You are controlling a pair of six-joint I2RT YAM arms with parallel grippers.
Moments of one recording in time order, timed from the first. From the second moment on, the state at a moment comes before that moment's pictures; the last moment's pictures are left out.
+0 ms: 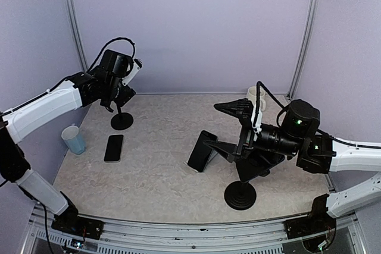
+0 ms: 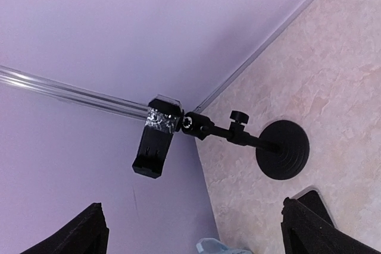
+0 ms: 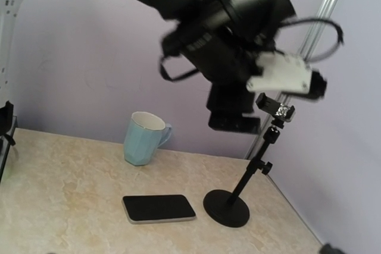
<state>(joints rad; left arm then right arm) -0.60 1.53 1.43 -0.51 -0.82 0.59 1.08 1.07 0.76 0.39 -0.18 -0.36</state>
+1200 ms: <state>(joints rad) -1.03 1.54 1.24 -0.21 -0.60 -0.13 0.61 0.98 0.82 0.29 -0.28 0.00</state>
